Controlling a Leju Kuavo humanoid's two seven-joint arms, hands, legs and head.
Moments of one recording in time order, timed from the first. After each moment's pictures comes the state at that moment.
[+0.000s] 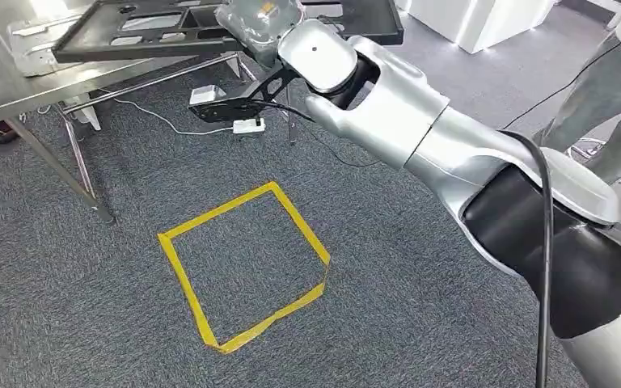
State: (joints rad) left arm -0.10 0.25 -0.87 -0.16 1.26 0.21 0.03; right arm -1.47 -0.10 1.19 -0.58 0.99 0.19 -0.06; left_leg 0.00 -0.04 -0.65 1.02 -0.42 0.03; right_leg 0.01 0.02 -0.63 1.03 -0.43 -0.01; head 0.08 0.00
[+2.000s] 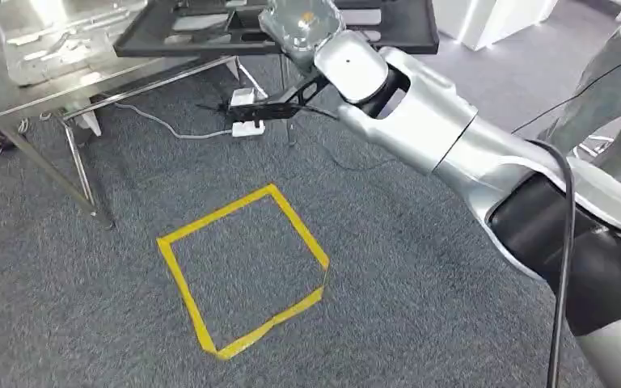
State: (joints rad) left arm -0.10 0.22 -0.87 -0.16 1.24 0.24 -0.01; right arm -1.42 -0.22 1.19 -0.67 1.05 0.21 0.01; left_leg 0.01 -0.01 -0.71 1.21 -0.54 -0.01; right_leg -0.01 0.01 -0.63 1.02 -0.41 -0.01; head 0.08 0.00
